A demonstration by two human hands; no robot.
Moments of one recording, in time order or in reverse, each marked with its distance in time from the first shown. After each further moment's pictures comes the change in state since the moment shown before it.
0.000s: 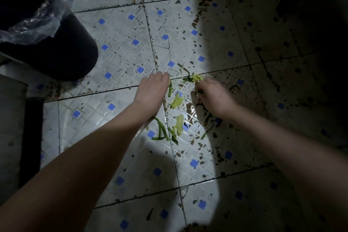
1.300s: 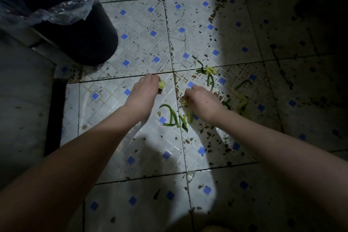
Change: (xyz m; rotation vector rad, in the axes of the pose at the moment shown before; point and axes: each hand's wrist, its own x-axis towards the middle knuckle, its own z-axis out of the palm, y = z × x) left_hand -0.066 -0.033 -0.004 -0.171 -0.075 -0.146; right_hand -0.019 -0.049 0.036 -0.108 -0.108 -0.204
